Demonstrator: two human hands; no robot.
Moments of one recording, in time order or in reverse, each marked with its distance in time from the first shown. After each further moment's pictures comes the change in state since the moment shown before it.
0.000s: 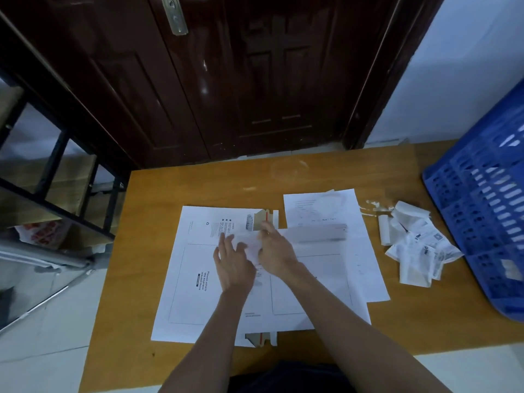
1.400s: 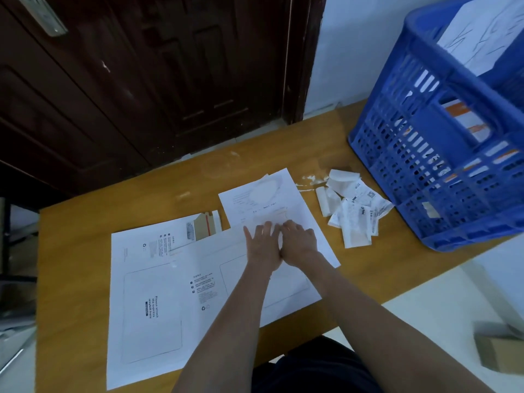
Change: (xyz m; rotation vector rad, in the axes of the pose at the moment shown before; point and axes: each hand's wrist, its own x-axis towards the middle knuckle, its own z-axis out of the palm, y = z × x) left_hand 0.007 0.158 0.039 0.337 -0.462 0.550; right_hand -0.055 0.135 -0.039 -0.174 -0.065 0.429
